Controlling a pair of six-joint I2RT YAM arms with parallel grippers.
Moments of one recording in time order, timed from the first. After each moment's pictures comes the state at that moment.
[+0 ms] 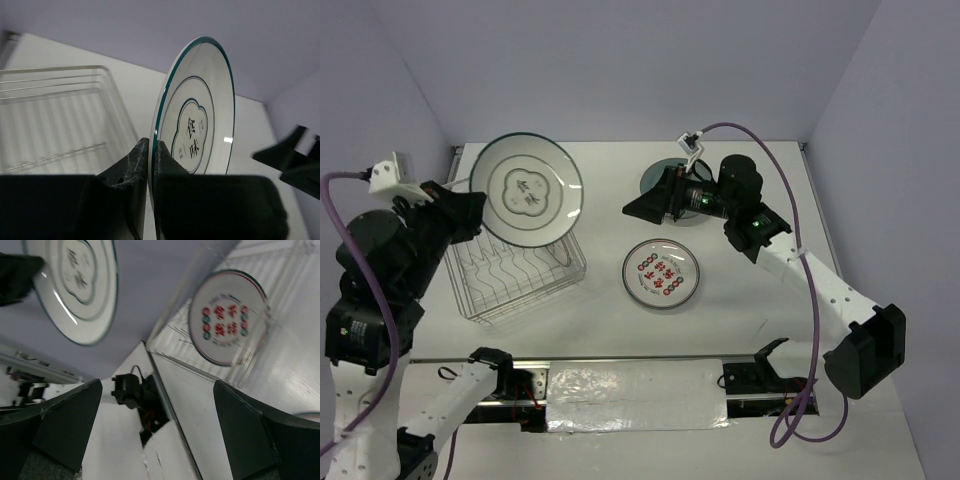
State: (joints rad) left arm -0.20 0.81 1.54 -0.88 -0.19 -0.43; right arm 0.51 1.25 1.11 0.03 -0.70 0.68
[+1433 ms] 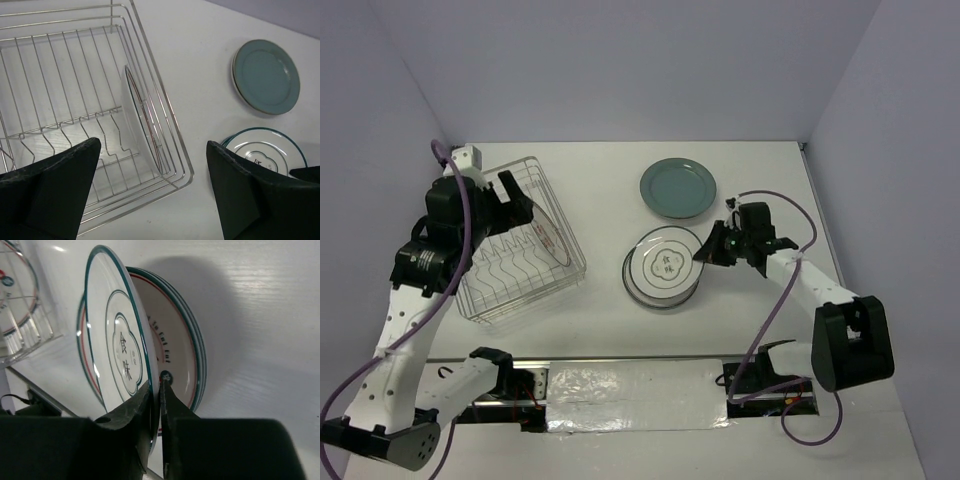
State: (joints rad) left arm -0.20 0.92 1.25 -0.76 -0.16 -0.42; right arm 0.18 1.26 0.69 -0.23 -0.45 0.50
